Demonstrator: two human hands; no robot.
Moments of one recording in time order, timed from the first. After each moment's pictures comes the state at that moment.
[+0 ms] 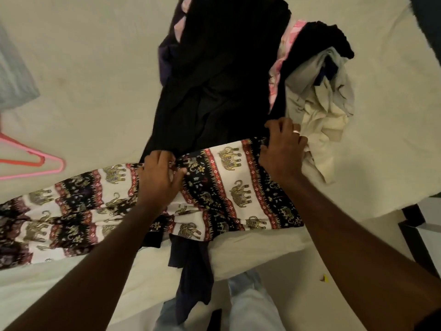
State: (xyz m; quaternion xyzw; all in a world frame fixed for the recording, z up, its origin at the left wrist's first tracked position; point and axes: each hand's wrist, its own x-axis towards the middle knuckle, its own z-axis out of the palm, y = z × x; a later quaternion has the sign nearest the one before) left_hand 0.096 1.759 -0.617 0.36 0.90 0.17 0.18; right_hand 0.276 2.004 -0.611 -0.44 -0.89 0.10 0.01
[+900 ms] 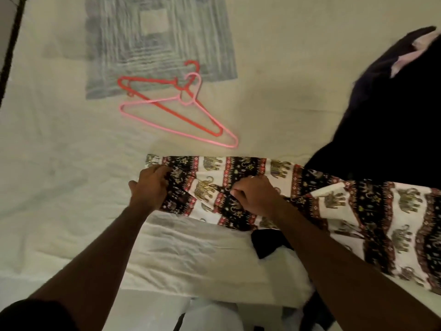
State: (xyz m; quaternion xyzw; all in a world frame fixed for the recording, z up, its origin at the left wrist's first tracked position) left_hand -0.116 1.369 -0.617 0.11 0.96 0.07 0.25; right_hand 0.022 1.647 -0.647 0.00 -0.93 0.30 -0.20
